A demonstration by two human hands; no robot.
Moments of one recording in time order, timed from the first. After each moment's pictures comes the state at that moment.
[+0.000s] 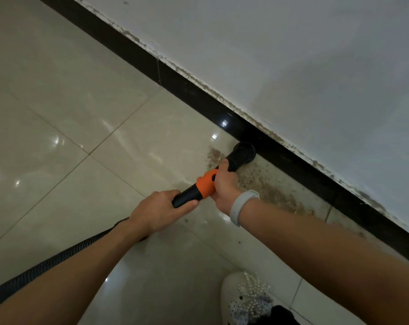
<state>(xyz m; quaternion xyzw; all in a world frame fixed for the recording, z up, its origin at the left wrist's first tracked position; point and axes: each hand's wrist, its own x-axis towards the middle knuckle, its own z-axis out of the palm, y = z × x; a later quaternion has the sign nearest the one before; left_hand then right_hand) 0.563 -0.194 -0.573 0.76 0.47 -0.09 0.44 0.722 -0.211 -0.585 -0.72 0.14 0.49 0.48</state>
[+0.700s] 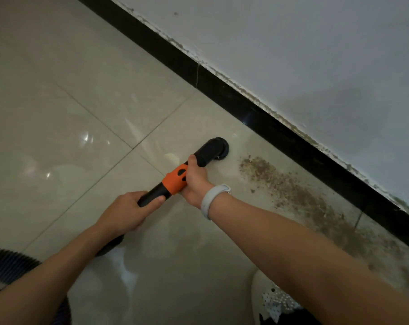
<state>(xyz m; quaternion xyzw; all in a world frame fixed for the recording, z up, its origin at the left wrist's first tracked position) 0.427 -0.169 -0.560 0.66 0.58 -0.02 0.49 0.590 -0.156 -0.576 -0.66 0.11 0.59 0.46</state>
